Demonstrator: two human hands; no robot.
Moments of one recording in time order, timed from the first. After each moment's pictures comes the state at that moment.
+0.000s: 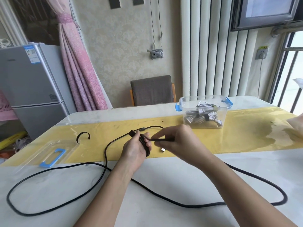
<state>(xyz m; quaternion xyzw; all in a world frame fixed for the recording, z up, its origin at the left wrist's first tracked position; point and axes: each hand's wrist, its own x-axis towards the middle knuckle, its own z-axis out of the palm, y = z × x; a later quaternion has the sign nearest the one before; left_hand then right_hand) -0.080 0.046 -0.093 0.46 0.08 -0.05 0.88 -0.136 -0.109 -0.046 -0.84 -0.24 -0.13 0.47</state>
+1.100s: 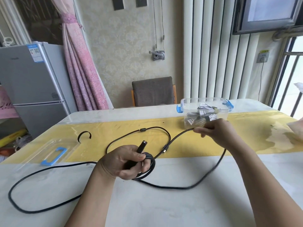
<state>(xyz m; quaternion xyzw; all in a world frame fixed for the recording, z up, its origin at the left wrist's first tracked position) -0.113 0.105 -0.068 0.53 -0.36 -0.46 0.61 -0.090 -0.206 -0.058 -0.92 -0.02 -0.15 0.36</state>
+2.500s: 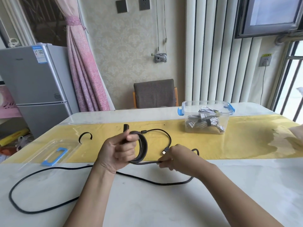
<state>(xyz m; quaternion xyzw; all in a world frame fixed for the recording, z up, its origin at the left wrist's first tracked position) -0.104 0.109 -0.066 0.35 -0.27 -0.32 0.84 -0.113 -0.111 -0.077 -0.94 -0.26 0.03 0.20</state>
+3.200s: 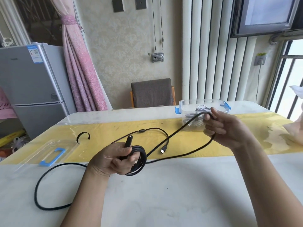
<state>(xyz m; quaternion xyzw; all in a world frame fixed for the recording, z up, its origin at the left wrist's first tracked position) -0.108 0.121 -0.070 0.44 -0.38 -0.45 0.68 -0.094 -0.218 -0.039 -0.48 -0.22 0.14 0.84</state>
